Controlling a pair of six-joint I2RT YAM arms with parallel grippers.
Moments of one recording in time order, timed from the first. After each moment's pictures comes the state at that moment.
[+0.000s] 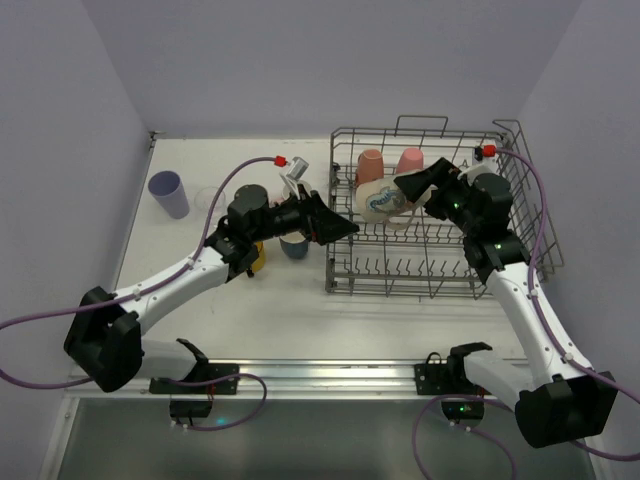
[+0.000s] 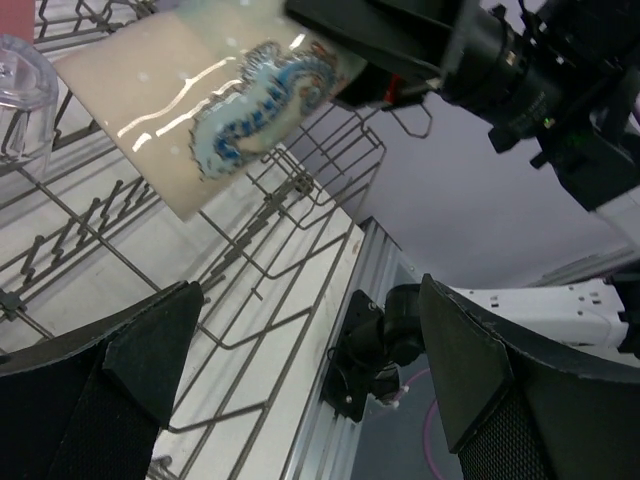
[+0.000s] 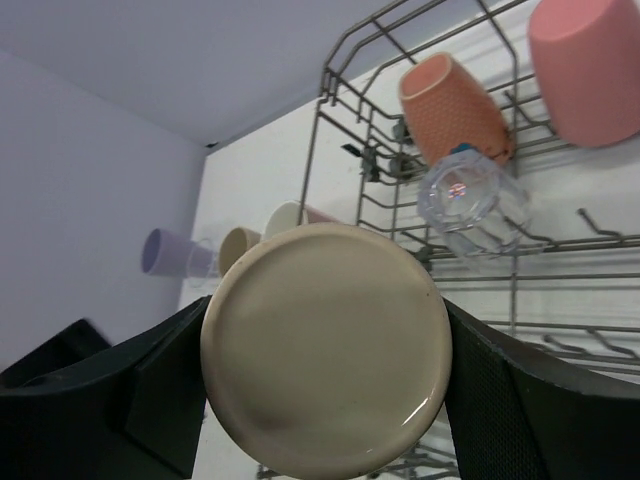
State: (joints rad) left arm -0.65 1.30 0.88 0.39 0.57 -0.74; right arm 0.18 1.03 0.95 -0.16 -0.19 0.74
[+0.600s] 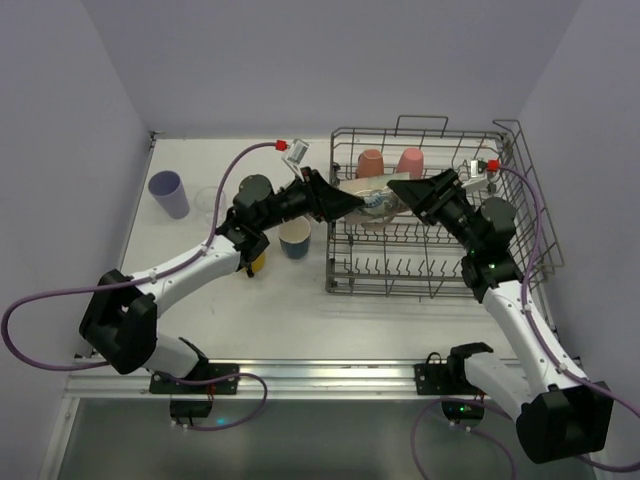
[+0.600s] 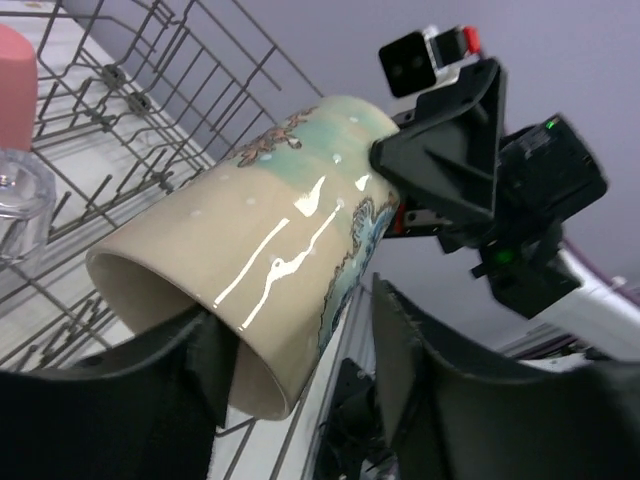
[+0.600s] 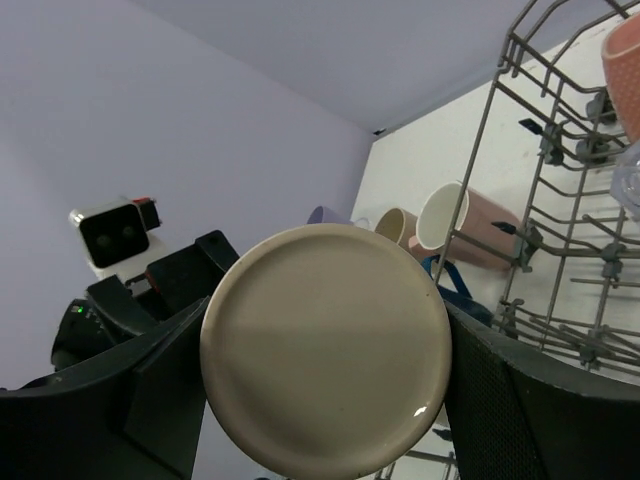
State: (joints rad) left arm -0.65 1.44 0.99 0.57 0.51 -0.83; right arm 0.18 0.93 0.74 0.21 -0.44 1.04
